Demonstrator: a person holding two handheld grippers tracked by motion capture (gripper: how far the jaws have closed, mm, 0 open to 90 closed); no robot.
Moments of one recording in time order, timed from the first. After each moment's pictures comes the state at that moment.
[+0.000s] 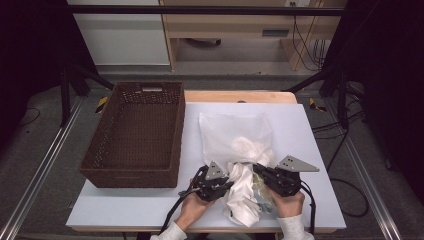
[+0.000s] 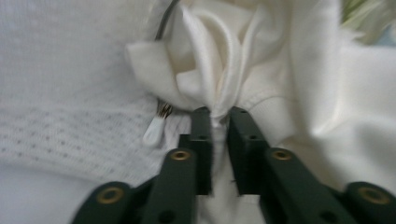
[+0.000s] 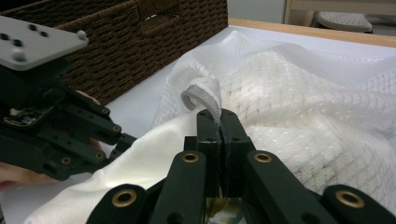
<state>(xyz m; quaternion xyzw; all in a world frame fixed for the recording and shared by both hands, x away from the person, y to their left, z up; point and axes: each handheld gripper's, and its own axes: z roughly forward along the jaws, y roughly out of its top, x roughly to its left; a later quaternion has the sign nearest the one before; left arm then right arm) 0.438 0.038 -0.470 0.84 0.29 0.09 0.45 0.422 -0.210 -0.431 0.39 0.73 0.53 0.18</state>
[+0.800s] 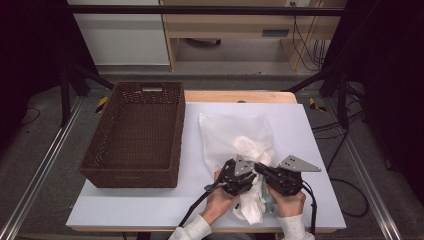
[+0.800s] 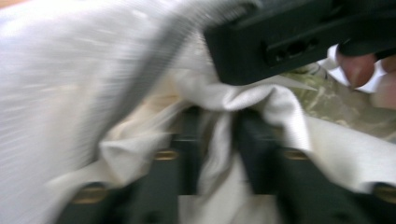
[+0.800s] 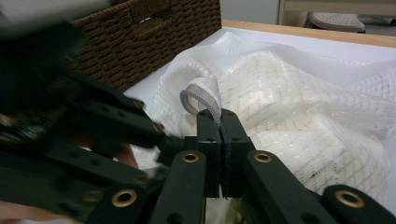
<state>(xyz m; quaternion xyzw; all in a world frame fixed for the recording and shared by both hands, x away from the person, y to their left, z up) 0.442 -0.023 -0.445 0.83 0.28 0.13 0.46 0.424 -0.214 -0.433 0.40 0.73 0.53 0.19</state>
